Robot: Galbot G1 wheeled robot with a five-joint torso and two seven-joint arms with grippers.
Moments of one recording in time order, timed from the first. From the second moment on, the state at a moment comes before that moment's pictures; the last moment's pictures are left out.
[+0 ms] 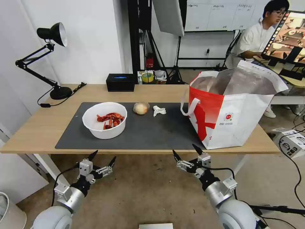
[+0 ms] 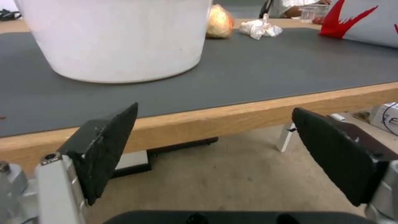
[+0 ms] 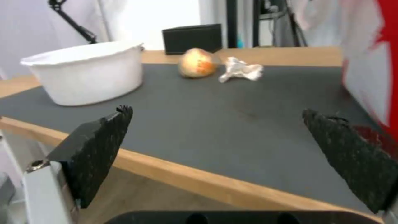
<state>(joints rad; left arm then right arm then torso) 1.61 -0.94 -0.49 -1.97 -0.53 -0.14 0.08 -1.37 0.85 0.13 2.09 0.59 0.08 0.15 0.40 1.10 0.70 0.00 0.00</state>
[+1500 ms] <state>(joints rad) 1.69 -0.99 -0.53 -2.02 -0.48 -0.13 0.08 -0.39 1.22 -0.38 1.47 0.81 -0.34 0.63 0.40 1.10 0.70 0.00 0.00</state>
